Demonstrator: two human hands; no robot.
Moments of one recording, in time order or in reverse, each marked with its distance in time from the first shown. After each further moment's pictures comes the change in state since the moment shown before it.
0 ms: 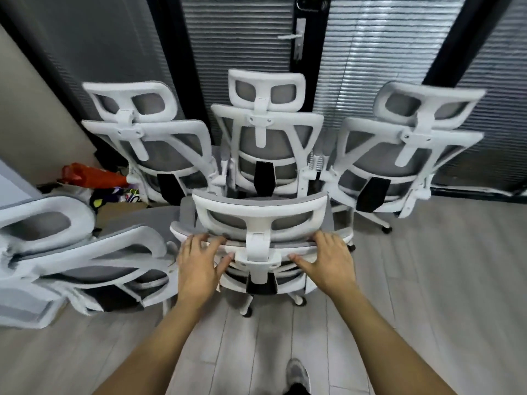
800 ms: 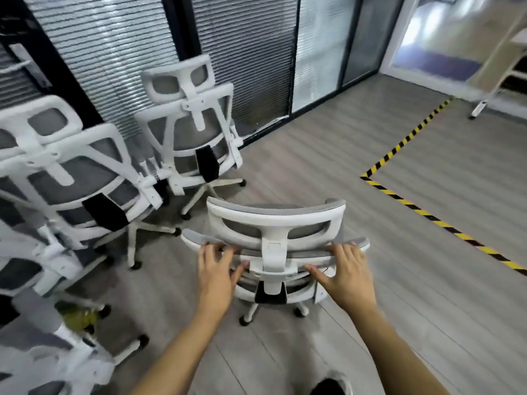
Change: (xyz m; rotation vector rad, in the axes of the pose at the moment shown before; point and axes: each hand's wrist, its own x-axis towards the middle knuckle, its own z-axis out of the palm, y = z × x) left_hand -0.170 0.167 0.049 -0.359 -0.196 0.839; right_hand -0.389 0.043 -0.068 -0.191 0.537 0.688
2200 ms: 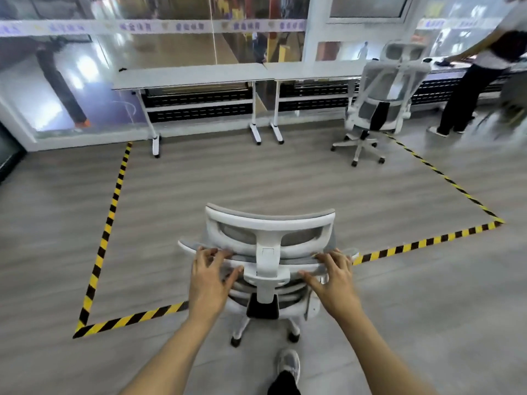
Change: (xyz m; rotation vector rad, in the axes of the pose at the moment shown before) left_hand 0.260 1.059 0.701 -0.496 -0.602 0.817; right_hand 0.071 1.003 -0.423 -0.195 0.518 0.989
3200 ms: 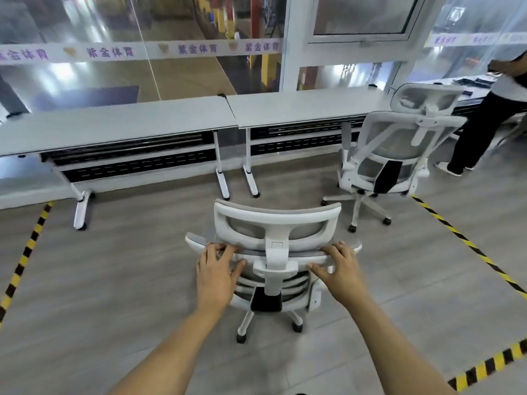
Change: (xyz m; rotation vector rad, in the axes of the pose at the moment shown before) left_hand 0.848 0.080 0.410 0.156 -0.017 0.083; right_hand 0.885 0.282 0.099 -0.023 -0.120 0.123
